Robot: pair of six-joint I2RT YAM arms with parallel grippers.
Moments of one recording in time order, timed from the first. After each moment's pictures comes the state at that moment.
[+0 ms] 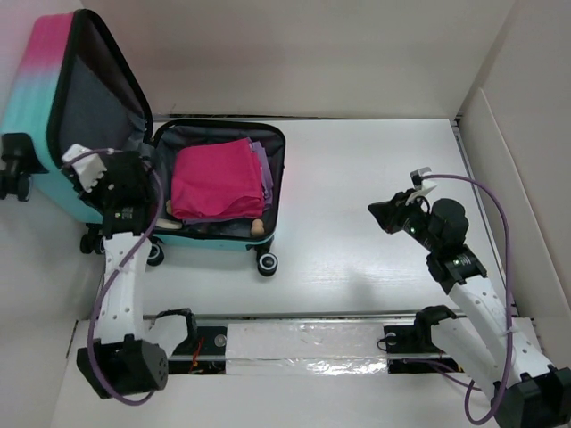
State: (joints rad) left arm 0.17 1.05 1.06 -0.48 -1.02 -0.43; right arm 0.26 0.74 0.58 -0.01 -0.34 0.29
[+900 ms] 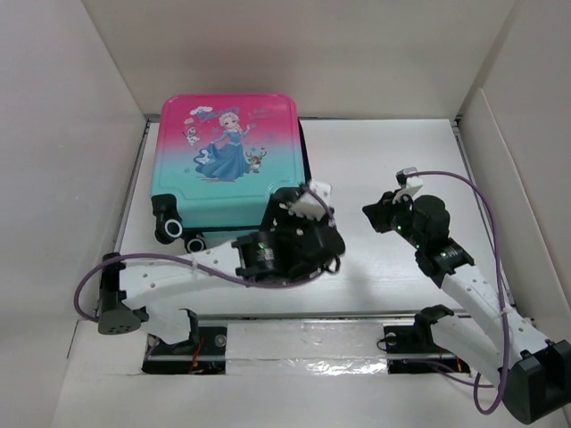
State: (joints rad) left arm -1.38 1.41 1.35 -0.81 -1.20 -0.52; right arm 0.36 0.85 0.58 0.01 -0.17 0.29
